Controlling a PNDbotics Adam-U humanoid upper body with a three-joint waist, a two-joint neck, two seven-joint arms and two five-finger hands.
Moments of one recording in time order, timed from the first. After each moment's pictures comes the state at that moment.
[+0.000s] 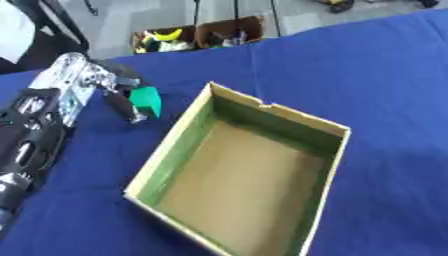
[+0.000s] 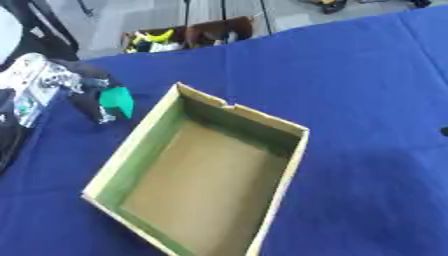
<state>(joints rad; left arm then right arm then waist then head) -1.08 0.61 -0.13 -0.97 -1.07 -0.23 -0.87 -0.27 -0.30 -0.05 -1.94 0.17 0.09 -0.15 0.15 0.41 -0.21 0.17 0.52</state>
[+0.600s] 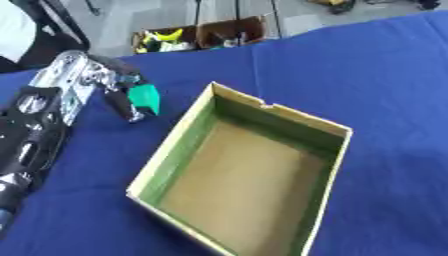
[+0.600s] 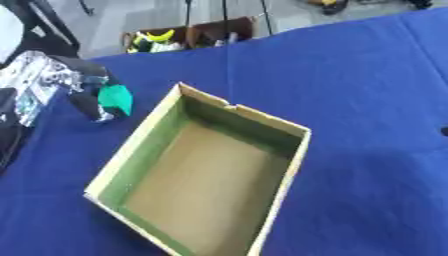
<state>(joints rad) -1.08 0.61 -0.12 -0.98 -1.14 -0.22 -0.80 -0.27 -0.30 -0.05 -1.94 0.16 0.08 -0.15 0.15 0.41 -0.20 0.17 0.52</state>
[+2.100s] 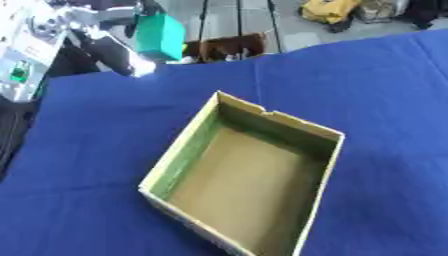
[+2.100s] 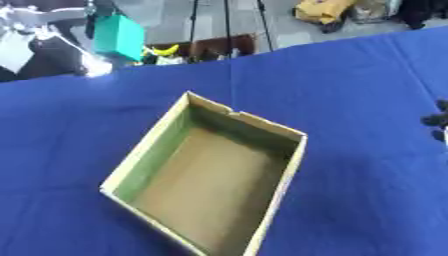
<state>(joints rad) -1.01 0.65 -0.14 -1.60 -0.81 -0.14 -0.78 -0.25 -0.29 -0.05 -1.94 0.16 0.08 -0.16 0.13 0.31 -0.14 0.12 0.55</state>
